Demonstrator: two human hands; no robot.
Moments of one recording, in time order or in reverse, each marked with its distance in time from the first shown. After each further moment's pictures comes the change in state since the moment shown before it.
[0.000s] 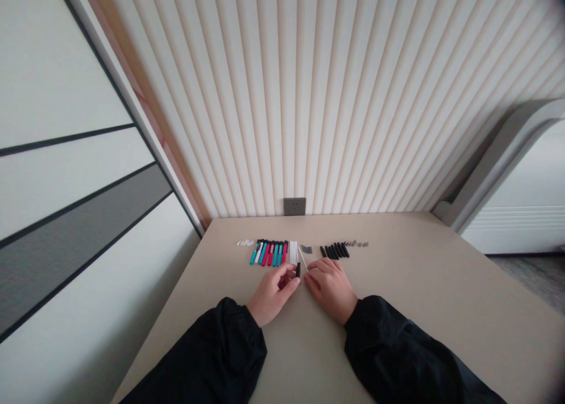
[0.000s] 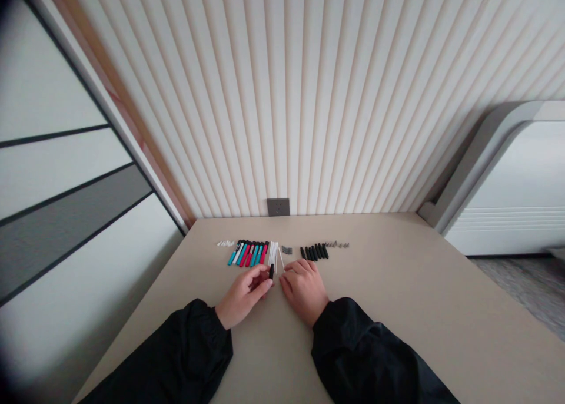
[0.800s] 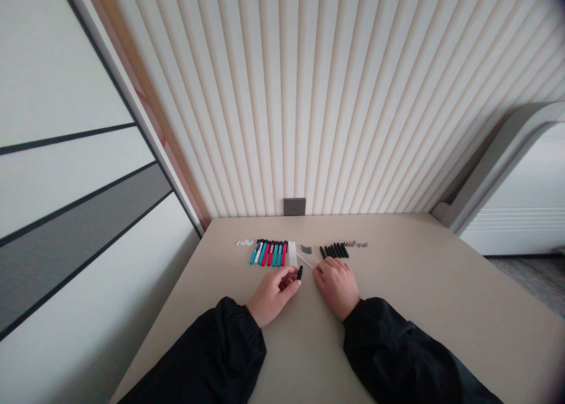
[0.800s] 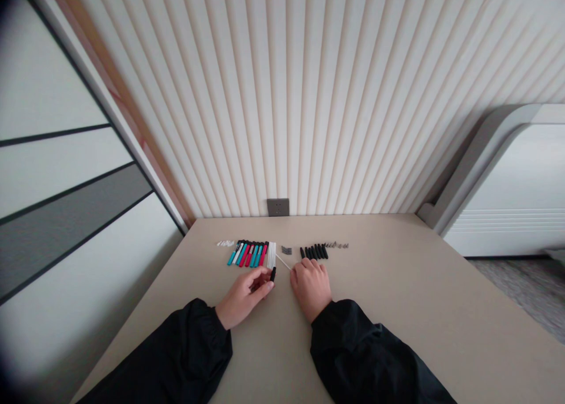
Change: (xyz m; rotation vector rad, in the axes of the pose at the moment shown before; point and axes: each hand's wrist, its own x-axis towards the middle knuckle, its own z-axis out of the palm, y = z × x) left_hand -0.001 0.008 -0.002 0.074 -0.043 0.023; right_hand 0.000 0.003 0.000 -0.224 0.014 0.255
